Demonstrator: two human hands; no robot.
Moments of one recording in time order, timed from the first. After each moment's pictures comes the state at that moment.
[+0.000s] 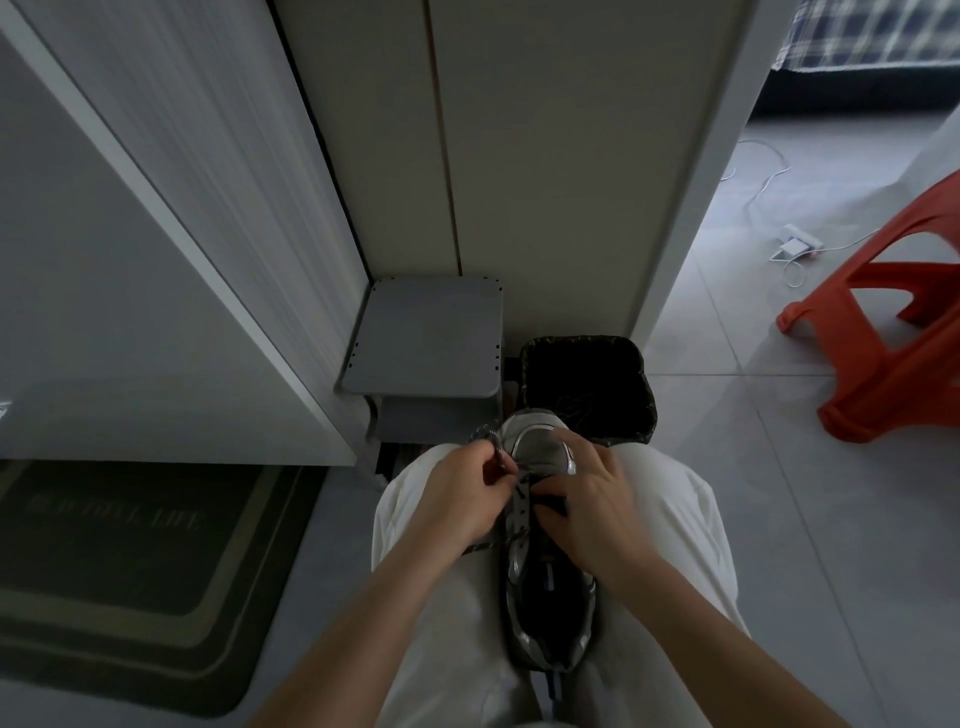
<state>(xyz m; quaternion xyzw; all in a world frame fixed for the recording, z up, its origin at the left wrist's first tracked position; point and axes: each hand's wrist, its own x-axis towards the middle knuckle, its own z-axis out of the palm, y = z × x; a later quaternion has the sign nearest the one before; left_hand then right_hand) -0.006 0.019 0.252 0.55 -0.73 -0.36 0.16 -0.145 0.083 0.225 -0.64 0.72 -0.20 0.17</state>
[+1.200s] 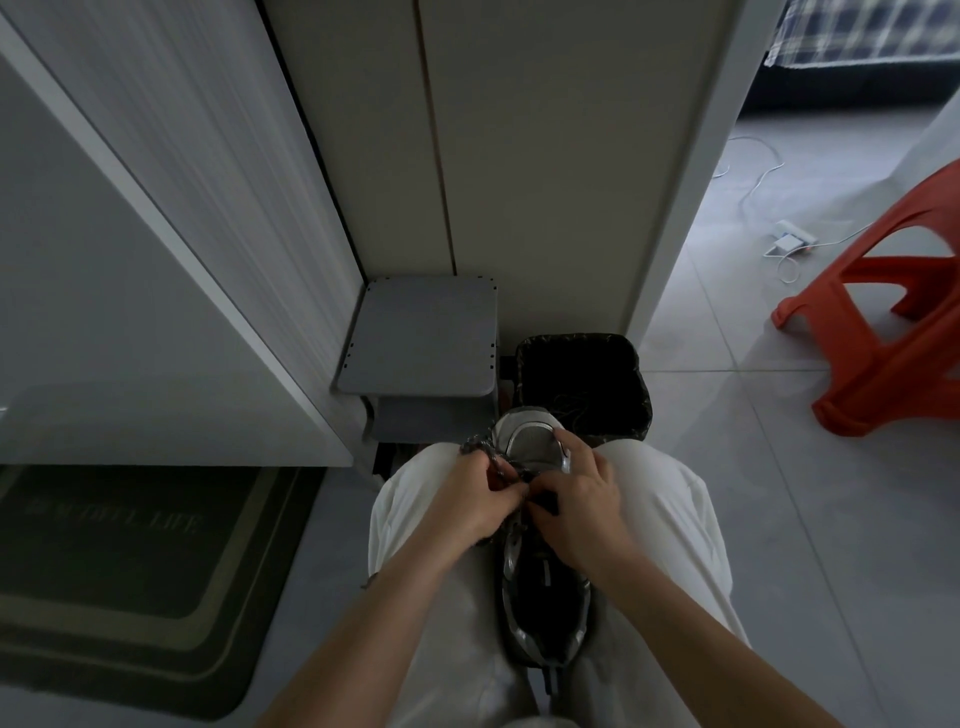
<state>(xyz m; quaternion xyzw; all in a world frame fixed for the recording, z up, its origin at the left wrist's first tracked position) -0.015 0.016 0.226 0.55 -0.68 -0.47 0.14 -0.141 0.080 0.212 -0.58 0.76 -0.19 0.22</state>
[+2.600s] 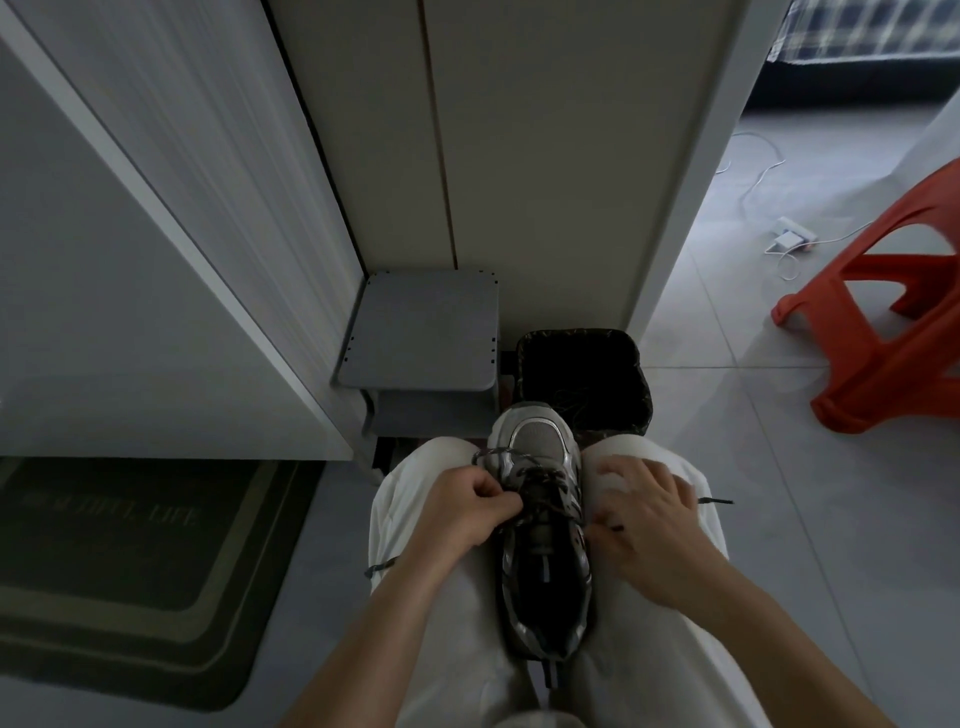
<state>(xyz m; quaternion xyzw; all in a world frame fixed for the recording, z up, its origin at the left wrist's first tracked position) 0.001 0.026 0.213 0.58 -0.61 -0.52 0.16 -0.187 0.125 0.228 -0.67 0.72 -0.14 0.14</state>
